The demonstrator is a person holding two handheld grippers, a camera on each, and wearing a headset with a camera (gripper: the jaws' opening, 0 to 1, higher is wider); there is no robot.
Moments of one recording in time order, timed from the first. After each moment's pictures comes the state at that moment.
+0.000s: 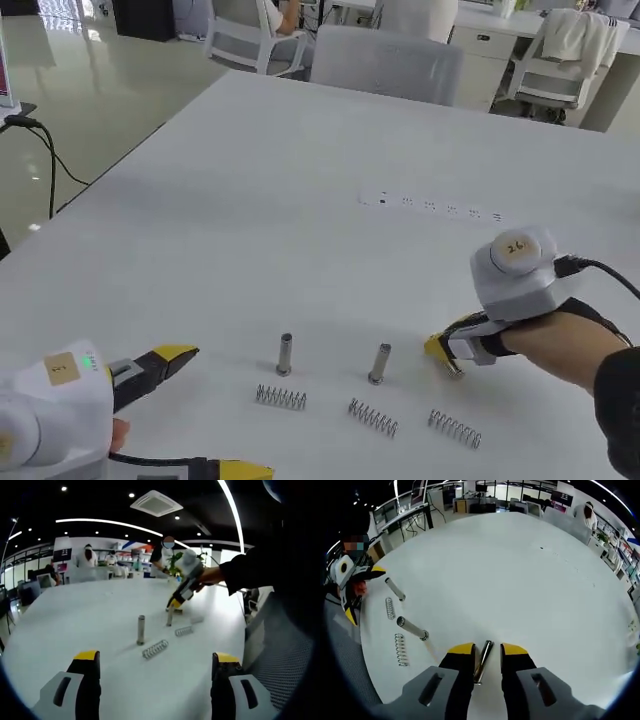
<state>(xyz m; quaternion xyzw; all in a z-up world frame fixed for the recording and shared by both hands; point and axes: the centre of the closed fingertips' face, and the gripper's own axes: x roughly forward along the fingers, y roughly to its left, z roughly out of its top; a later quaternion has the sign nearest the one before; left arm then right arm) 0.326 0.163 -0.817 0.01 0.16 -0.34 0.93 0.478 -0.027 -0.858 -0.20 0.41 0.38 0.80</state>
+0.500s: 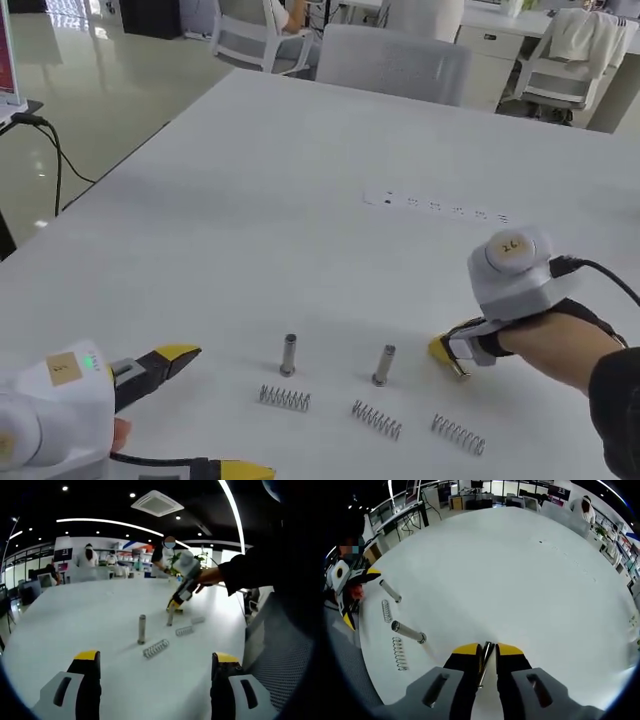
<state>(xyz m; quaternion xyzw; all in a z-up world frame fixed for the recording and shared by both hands) 0.325 0.165 -0.818 0.01 0.16 -0.34 0.93 0.479 -0.025 -0.864 -0.20 0.43 0.36 0.80</state>
